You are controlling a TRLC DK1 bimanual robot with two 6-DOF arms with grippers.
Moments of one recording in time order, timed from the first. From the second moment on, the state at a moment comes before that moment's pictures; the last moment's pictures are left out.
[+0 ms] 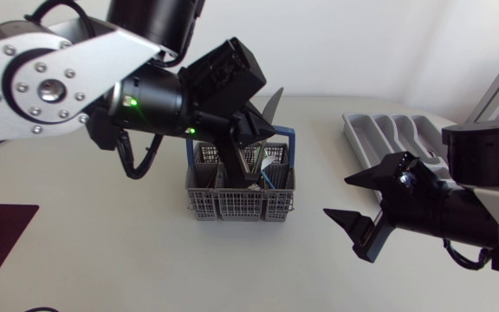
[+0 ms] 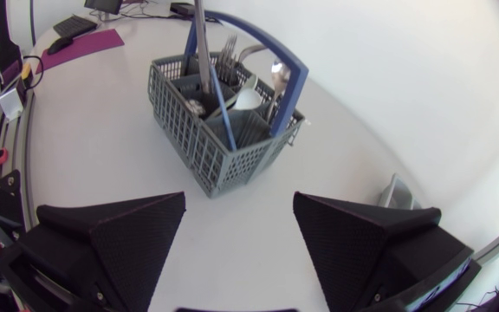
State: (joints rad) left arm -0.75 1.45 1.25 -0.38 0.20 0.55; right arm 0.37 0.92 0.55 -0.28 -0.23 -0.48
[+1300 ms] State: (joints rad) left arm -0.65 1.35 1.22 -0.39 0.66 0.26; right arm 0.58 1.10 0.84 -0.27 -0.50 -0.23
